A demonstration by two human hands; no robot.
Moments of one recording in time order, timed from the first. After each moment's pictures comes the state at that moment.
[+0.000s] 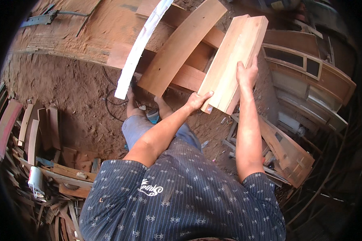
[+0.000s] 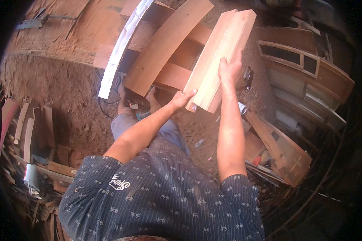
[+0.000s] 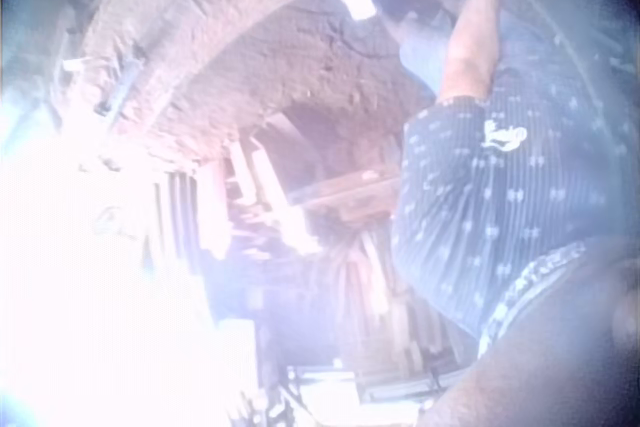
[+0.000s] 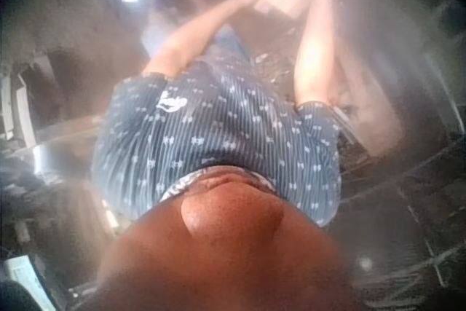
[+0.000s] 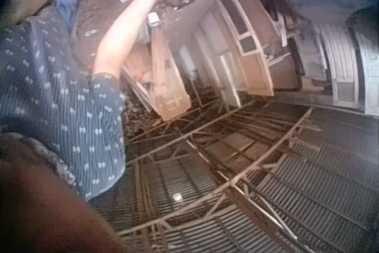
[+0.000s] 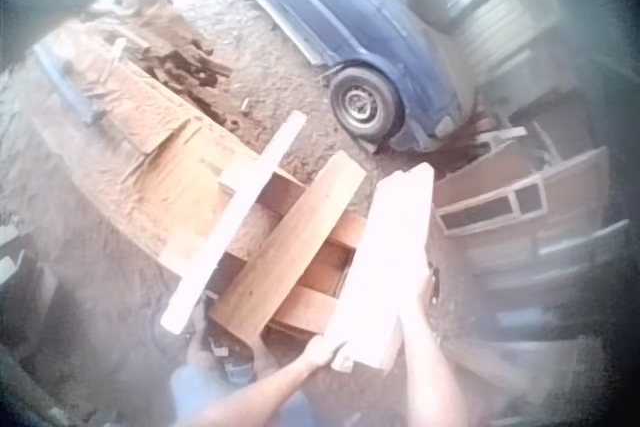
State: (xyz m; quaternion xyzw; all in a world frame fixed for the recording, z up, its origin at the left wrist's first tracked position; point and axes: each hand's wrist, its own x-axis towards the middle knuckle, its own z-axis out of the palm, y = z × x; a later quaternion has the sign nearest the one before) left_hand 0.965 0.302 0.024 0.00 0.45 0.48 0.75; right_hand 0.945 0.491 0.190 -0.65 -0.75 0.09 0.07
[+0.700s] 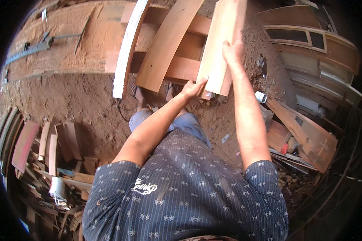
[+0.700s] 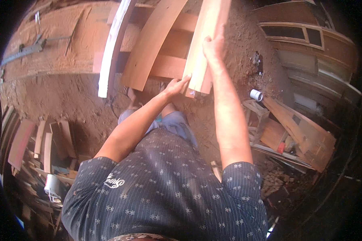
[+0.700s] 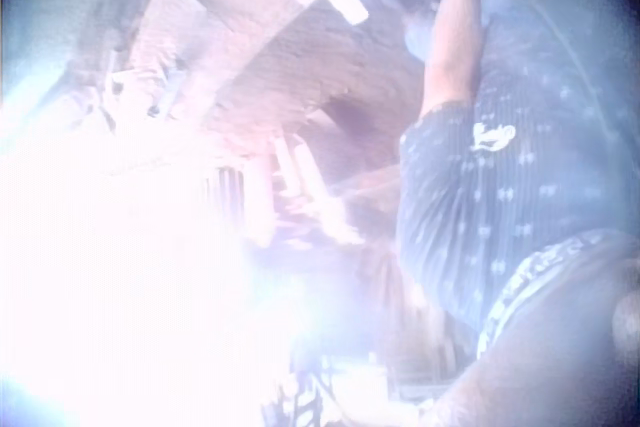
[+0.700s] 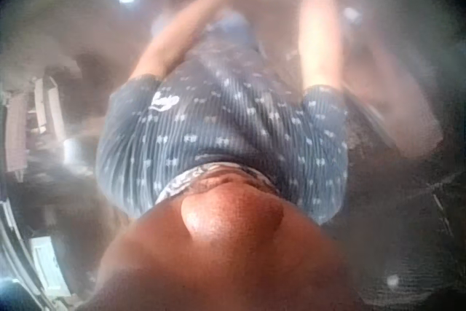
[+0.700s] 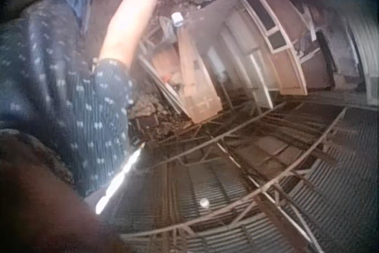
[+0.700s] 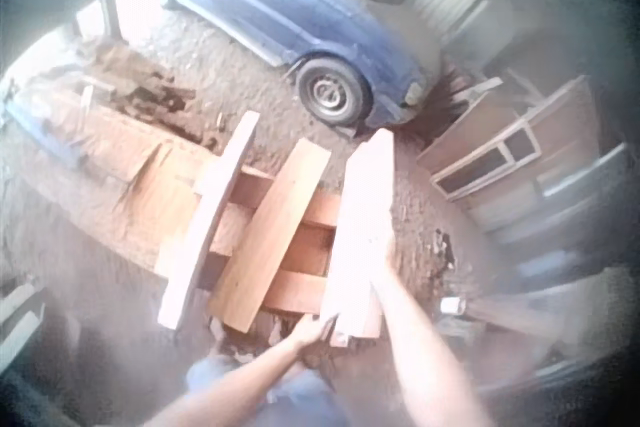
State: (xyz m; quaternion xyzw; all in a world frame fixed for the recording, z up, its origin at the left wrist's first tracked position) left_hand 0.943 0.299 0.040 0.08 0.54 0.38 0.75; right_hand 0.951 0.479 0.197 -0.65 -0.73 0.18 0.08
